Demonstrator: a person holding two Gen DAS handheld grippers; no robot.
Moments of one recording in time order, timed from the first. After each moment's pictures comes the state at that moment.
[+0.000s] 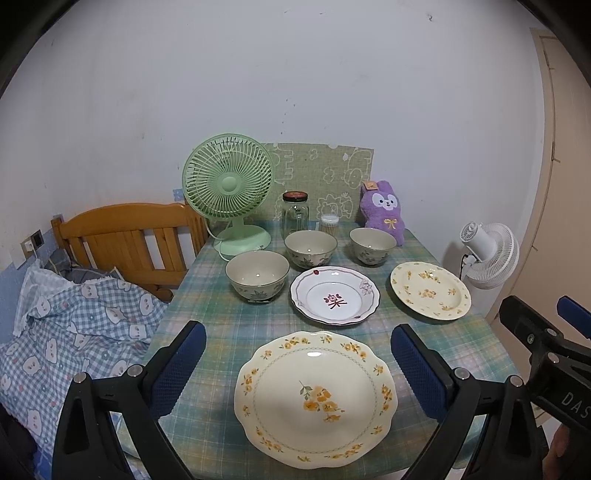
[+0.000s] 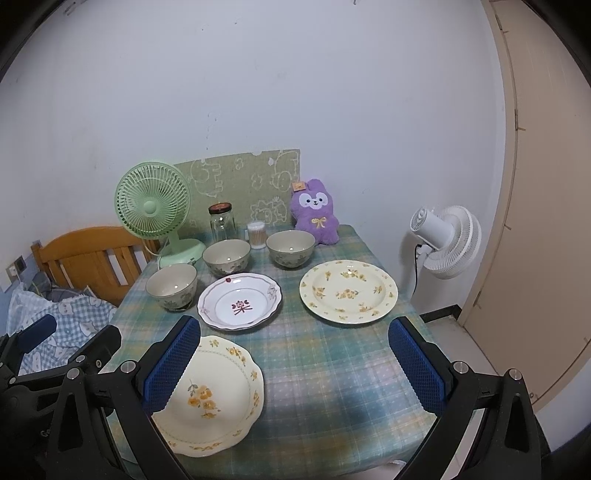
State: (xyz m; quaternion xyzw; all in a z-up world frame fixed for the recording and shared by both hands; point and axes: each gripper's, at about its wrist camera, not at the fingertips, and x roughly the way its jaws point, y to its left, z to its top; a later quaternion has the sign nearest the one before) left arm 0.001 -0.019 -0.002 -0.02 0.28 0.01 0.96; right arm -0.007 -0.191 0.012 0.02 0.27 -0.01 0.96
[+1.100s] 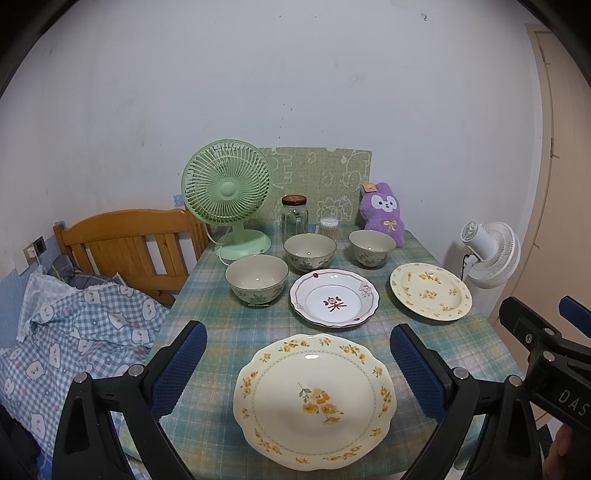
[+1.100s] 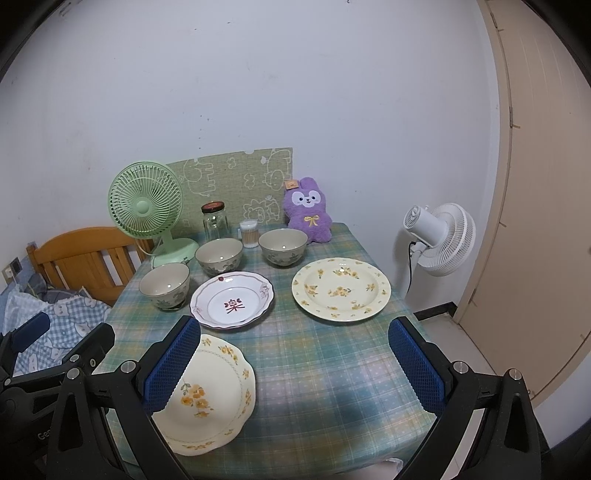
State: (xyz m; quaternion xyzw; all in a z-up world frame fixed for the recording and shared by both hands) left arm 0.004 -0.018 0.001 -0.01 0.27 0.01 0.96; right arm -0.007 -0.199 0.010 0.02 0.28 -0.02 0.96
